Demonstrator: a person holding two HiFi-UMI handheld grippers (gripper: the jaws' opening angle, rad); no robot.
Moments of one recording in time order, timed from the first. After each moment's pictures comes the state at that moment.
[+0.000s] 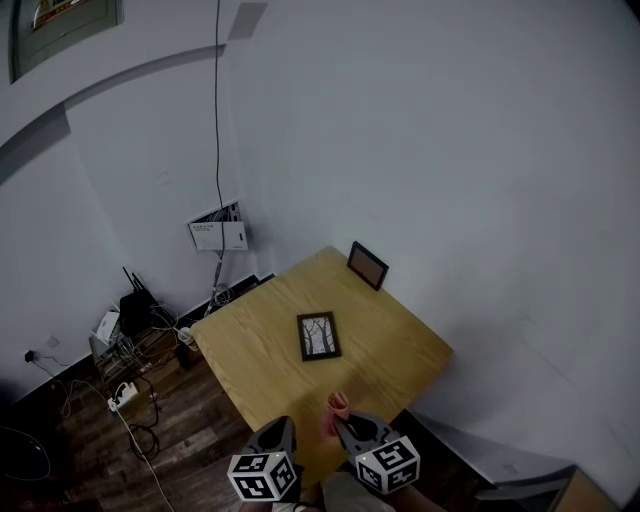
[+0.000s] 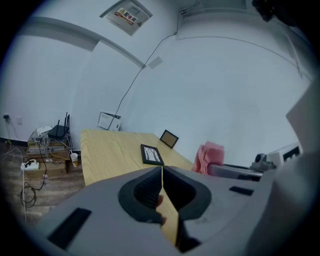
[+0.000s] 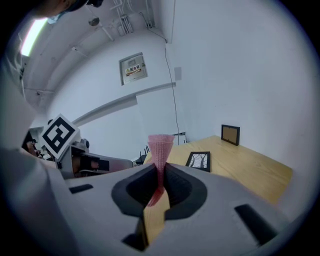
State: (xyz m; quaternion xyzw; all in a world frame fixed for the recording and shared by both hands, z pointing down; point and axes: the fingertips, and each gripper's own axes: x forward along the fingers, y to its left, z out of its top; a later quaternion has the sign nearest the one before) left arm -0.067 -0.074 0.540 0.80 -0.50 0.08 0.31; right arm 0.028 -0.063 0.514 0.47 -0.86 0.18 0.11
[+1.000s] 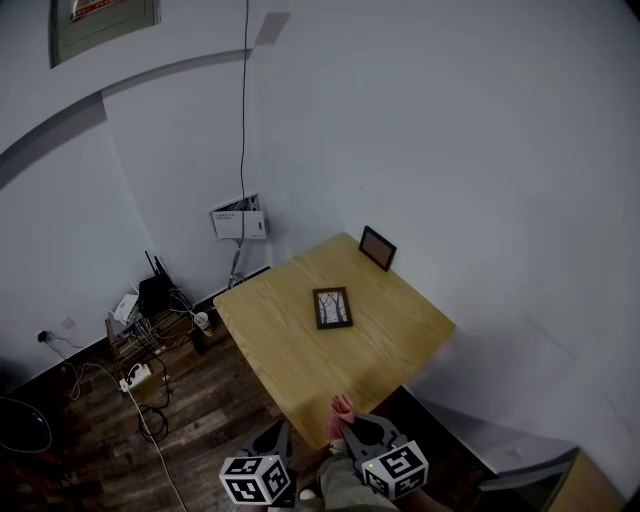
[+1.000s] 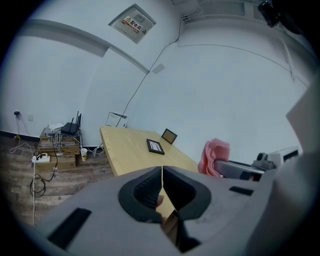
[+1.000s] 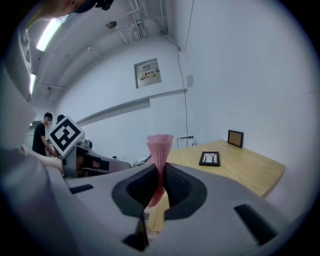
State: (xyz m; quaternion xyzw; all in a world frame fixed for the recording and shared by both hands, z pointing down) left arm -0.122 0.049 0.529 0.80 -0.51 0.07 0.31; right arm -0.014 0.057 0.486 0.45 -0.88 0.14 0.10
